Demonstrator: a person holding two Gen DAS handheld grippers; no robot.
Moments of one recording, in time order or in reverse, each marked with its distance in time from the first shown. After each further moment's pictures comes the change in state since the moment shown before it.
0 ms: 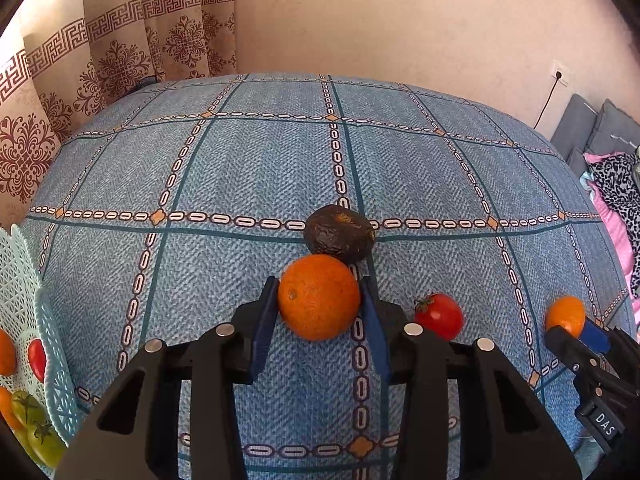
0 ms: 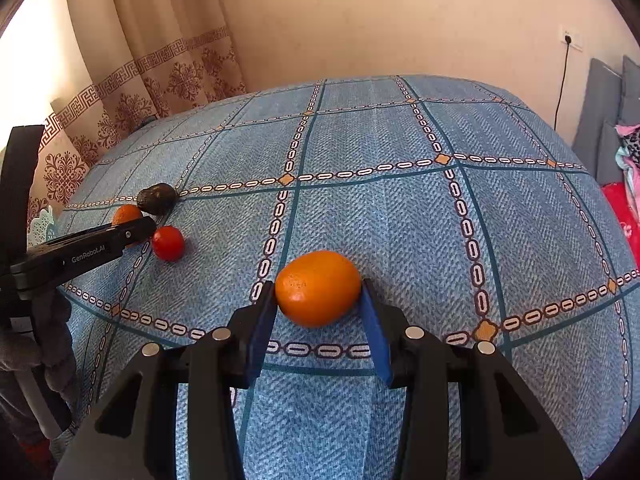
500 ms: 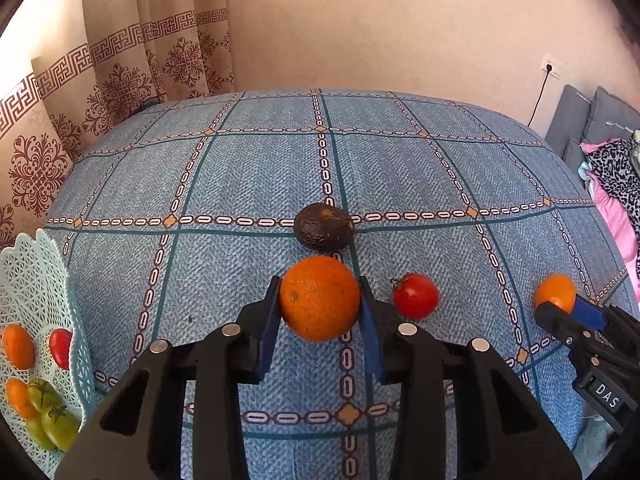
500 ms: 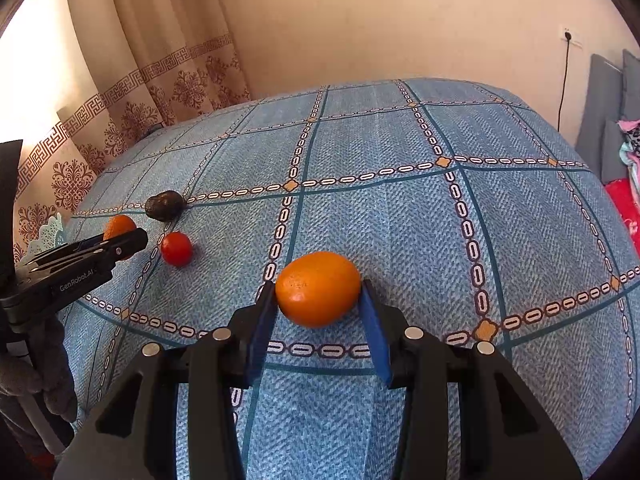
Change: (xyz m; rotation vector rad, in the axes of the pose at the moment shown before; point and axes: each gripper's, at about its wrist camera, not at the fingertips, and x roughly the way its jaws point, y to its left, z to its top) left arm -0.030 -0.013 -0.012 0.049 -0.051 0.026; right arm -0.008 -0.009 -0.002 0.018 -0.021 0.034
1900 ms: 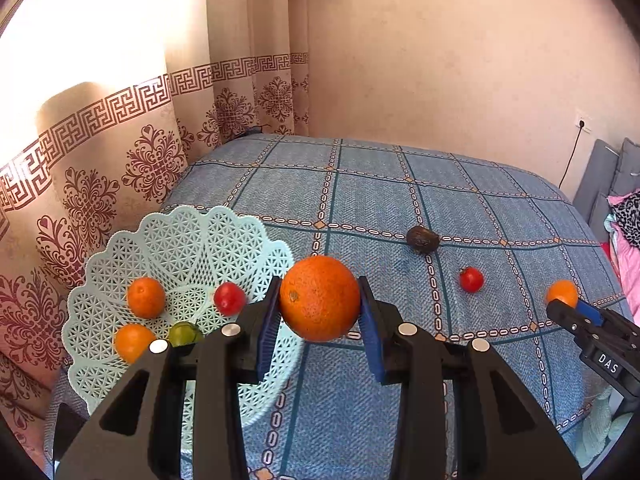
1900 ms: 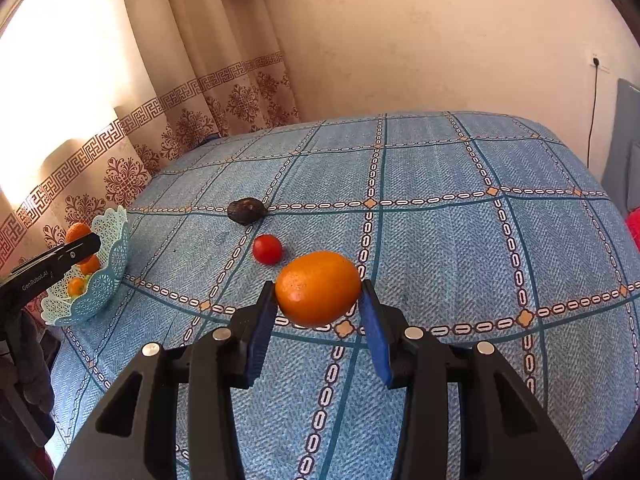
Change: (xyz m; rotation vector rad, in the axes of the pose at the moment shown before) left arm -0.114 0.085 -0.043 -0.138 -0.157 0.154; right arm -0.048 0.043 -0.016 -0.071 -0.074 0.121
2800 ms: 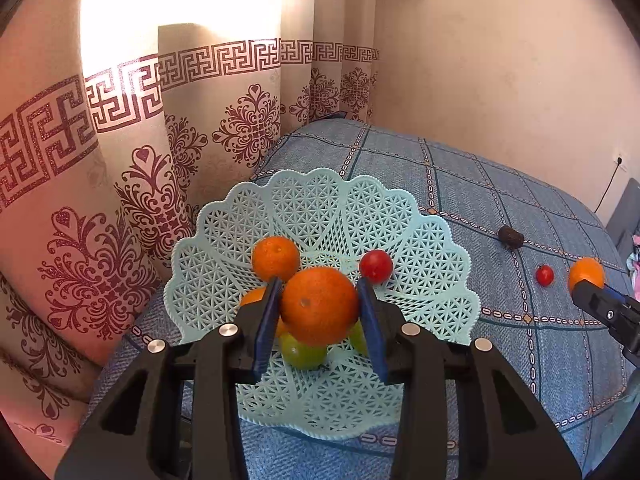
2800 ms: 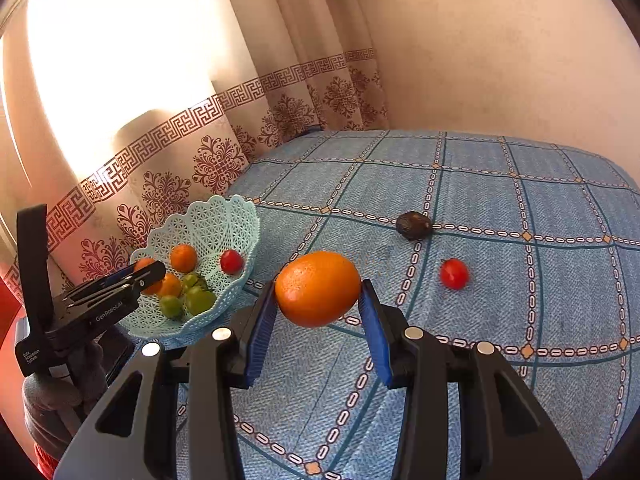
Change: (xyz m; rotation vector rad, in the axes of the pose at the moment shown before) left arm -0.017 0.108 -0.028 -0.141 0.016 0.102; right arm 0.009 0.140 0.014 -0.126 0.022 0.206
